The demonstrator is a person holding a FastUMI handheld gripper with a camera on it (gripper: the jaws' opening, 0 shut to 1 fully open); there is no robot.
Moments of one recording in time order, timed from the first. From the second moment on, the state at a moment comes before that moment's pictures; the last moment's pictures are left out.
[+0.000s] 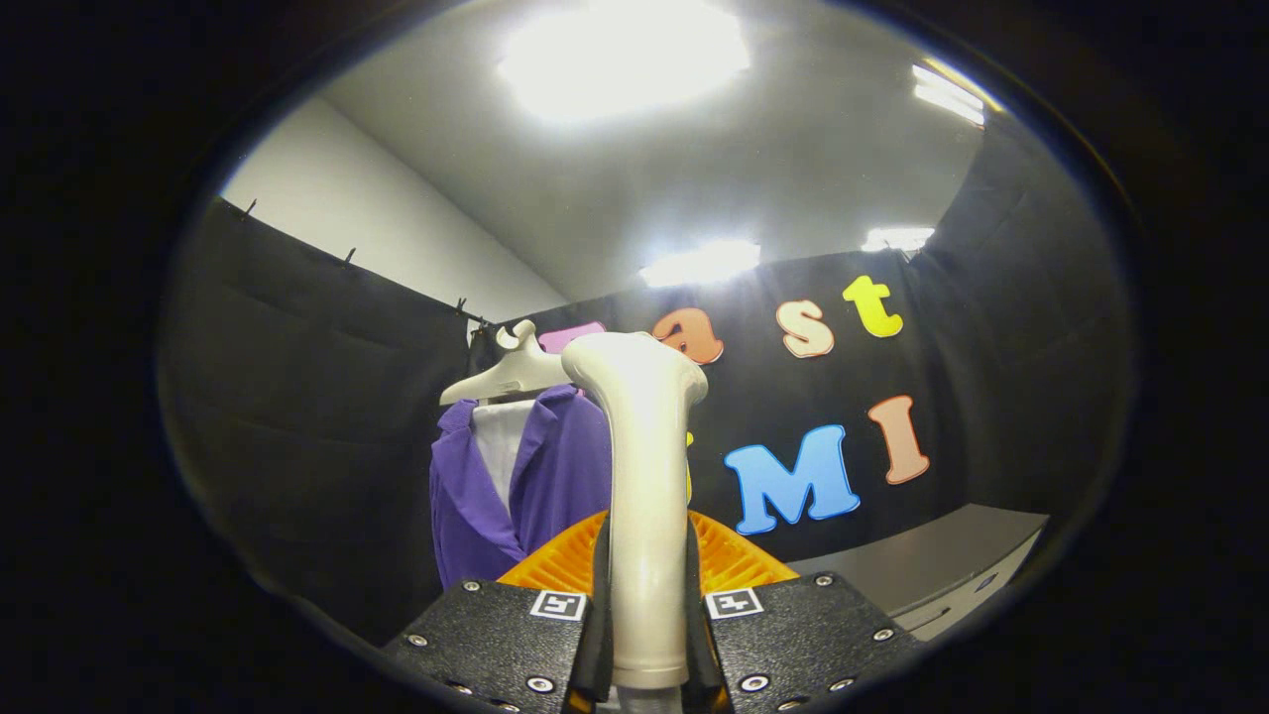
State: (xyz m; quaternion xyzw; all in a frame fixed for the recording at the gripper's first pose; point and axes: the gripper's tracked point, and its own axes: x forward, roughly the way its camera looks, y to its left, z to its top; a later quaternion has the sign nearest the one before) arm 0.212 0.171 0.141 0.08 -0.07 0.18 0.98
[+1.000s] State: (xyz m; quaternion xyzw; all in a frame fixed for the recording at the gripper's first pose) arm 0.285 0.286 0.083 0.01 -0.01 0.19 0.98
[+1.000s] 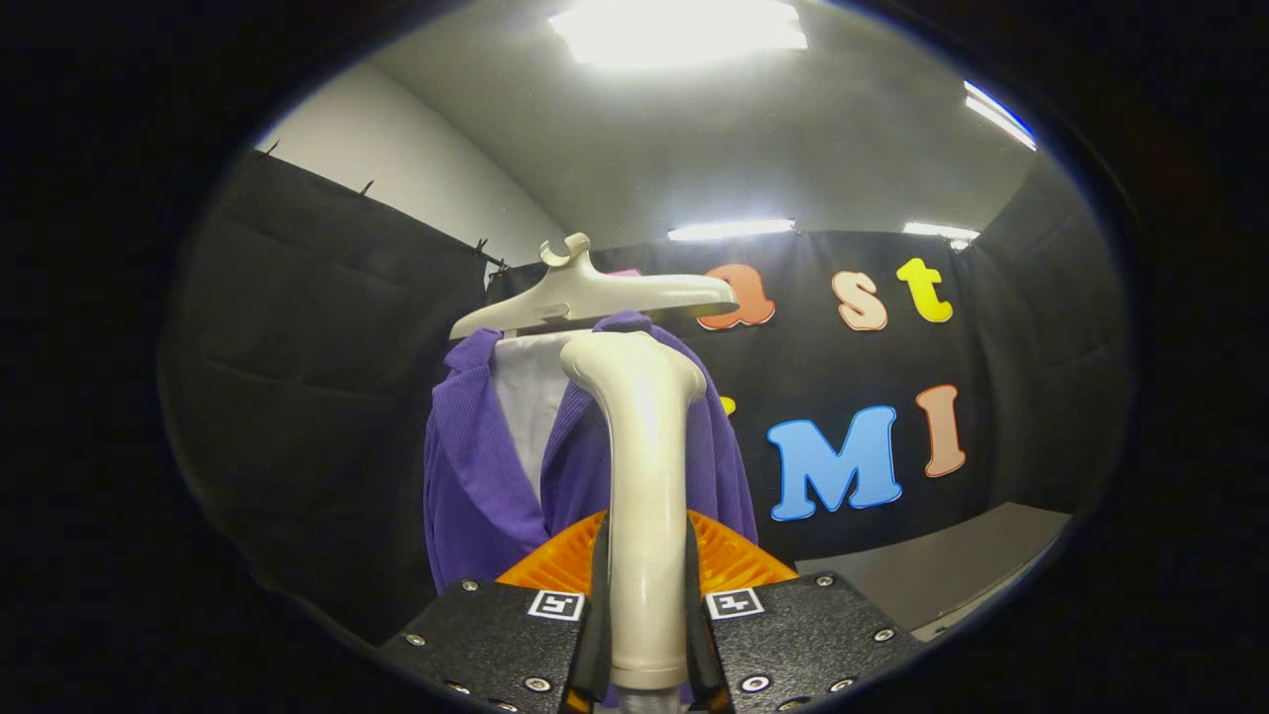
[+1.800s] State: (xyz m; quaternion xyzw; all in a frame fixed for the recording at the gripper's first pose) arm 0.246 0.285 -0.043 -0.02 0.08 0.20 0.98
